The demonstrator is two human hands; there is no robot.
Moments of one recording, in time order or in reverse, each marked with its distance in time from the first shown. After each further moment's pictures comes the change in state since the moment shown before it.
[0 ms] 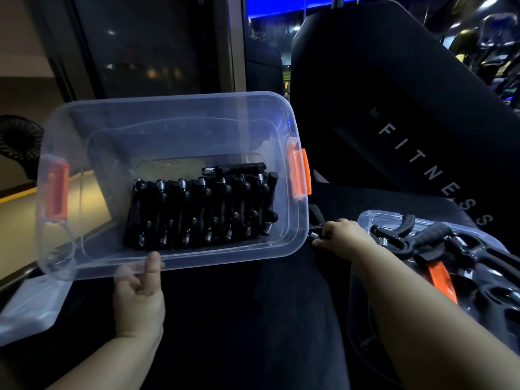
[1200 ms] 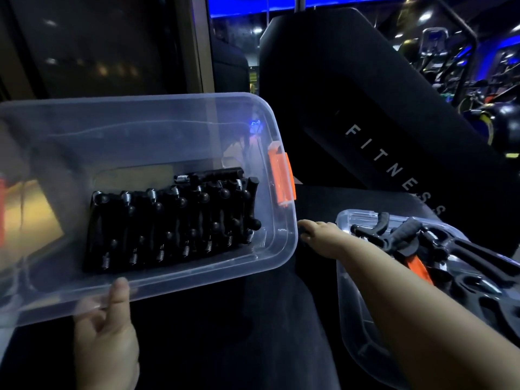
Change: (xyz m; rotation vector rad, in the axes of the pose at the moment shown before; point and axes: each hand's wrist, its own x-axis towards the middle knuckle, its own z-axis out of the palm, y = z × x) left_hand 0.009 -0.006 0.007 -0.139 0.044 -0.120; right_hand 0.020 0.001 0.004 0.029 -0.137 0.050
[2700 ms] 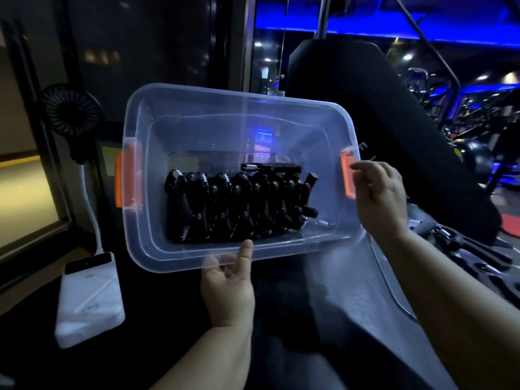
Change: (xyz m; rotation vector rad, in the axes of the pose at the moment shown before) left_hand 0.004 0.016 -0.035 -0.178 -0.325 -0.237; right_hand -0.120 -0.135 -0.046 0.185 1.137 -0.286
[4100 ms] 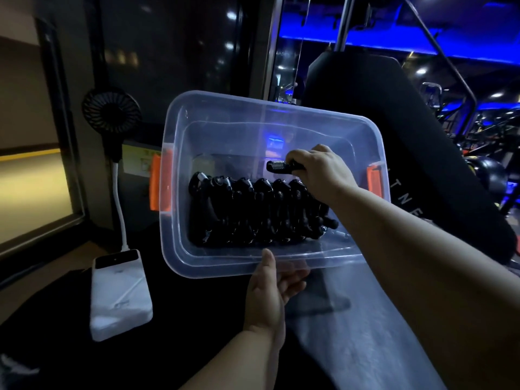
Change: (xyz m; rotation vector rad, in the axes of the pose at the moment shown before) left_hand -0.005 0.000 0.006 -0.425 -0.419 -0.393; right_hand 0.062 -0.090 0.080 -0.207 -0.484 -0.281
